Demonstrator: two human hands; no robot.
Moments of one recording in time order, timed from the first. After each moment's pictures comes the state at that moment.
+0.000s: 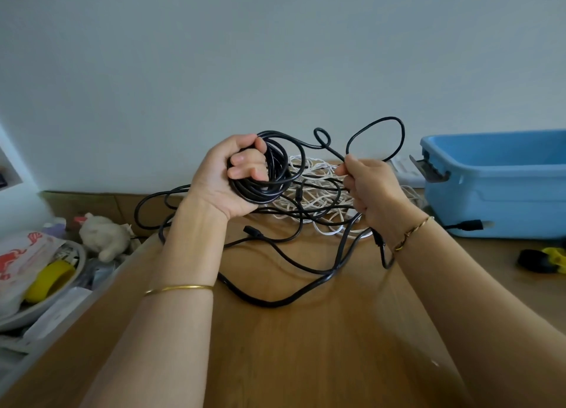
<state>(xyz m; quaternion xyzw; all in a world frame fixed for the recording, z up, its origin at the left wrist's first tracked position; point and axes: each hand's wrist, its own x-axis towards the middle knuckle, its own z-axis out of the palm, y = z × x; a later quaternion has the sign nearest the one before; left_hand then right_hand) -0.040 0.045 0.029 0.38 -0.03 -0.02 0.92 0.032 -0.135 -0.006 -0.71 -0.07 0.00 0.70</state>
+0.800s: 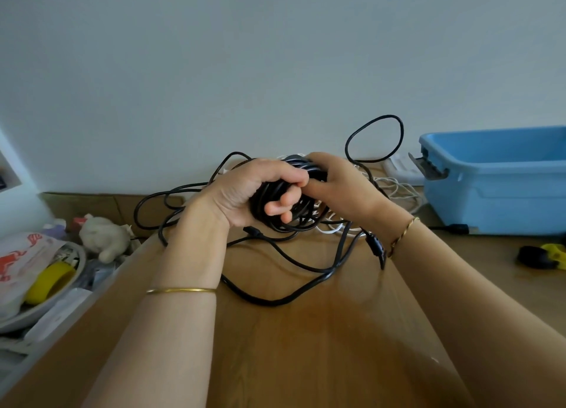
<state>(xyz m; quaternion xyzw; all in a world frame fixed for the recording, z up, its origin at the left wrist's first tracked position) -0.048 0.029 0.025 0.71 -0.13 -0.11 0.68 0.010 -0.121 0.002 -0.79 -0.37 -0.07 0.48</state>
